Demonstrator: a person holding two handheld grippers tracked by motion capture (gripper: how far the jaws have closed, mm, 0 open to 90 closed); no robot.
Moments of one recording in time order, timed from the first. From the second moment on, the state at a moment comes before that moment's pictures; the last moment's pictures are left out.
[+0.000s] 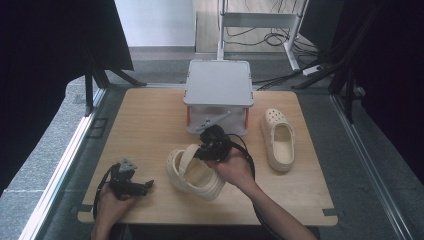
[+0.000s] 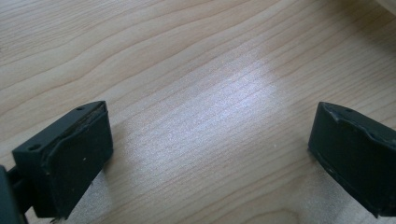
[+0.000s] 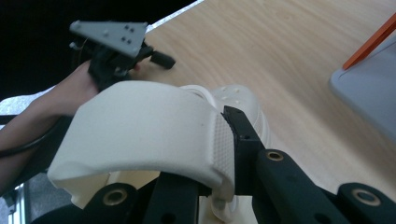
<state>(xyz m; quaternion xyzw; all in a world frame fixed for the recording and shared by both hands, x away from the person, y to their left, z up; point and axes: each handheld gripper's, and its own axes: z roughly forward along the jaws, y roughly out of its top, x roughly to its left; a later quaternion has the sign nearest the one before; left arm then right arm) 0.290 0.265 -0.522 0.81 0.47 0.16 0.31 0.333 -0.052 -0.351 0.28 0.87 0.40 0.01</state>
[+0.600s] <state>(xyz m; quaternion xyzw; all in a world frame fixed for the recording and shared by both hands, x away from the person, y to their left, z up) 0.290 0.265 -0.523 0.81 0.48 0.16 0.31 0.300 -0.098 -0.408 0.28 0.90 0.35 0.01</state>
